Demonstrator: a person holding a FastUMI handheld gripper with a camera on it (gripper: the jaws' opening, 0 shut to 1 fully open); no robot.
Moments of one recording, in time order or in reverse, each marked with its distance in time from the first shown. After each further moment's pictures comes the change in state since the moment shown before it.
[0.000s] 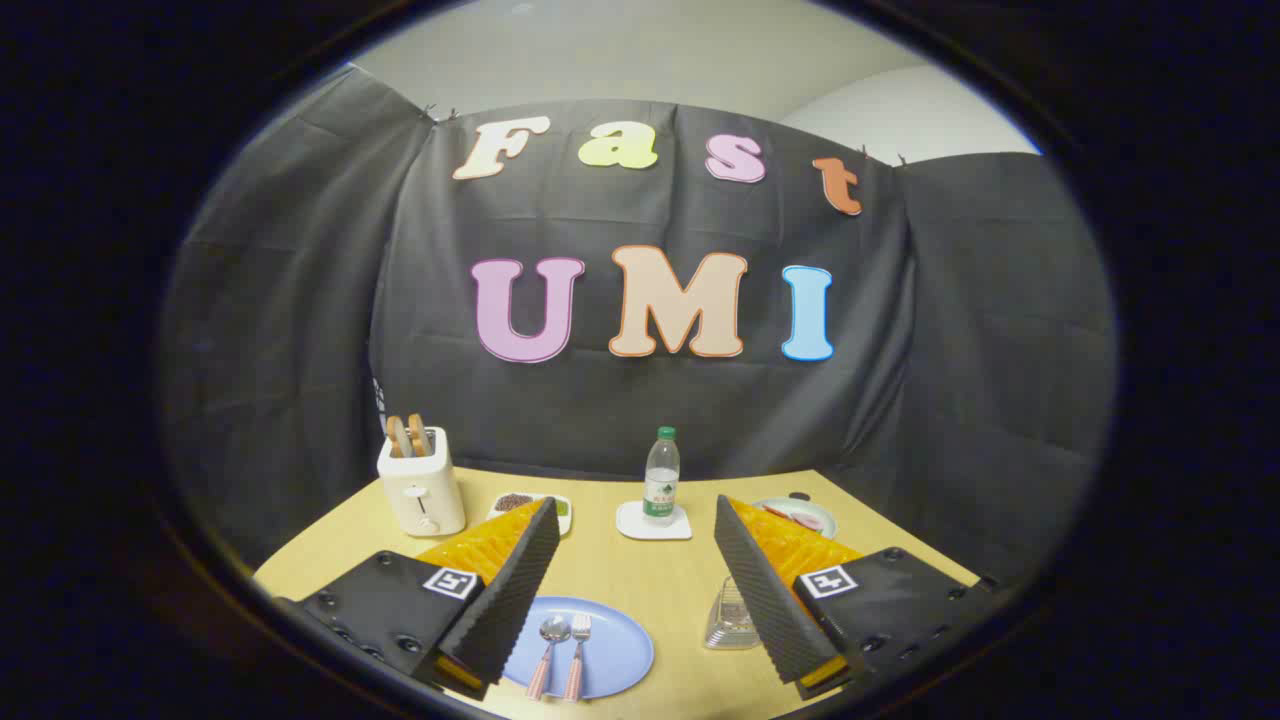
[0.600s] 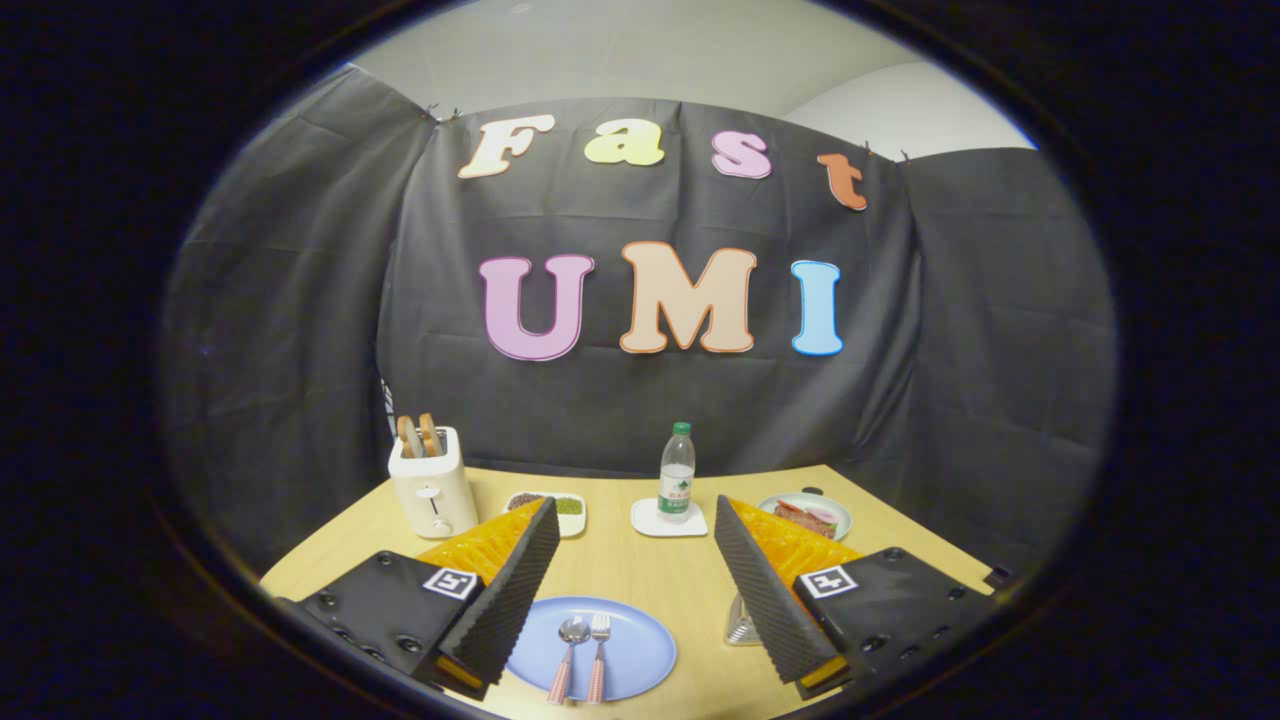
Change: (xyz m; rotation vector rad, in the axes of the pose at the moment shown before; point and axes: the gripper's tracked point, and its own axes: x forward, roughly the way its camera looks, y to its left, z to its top) arm -0.001 0.021 -0.015 0.003 0.021 0.017
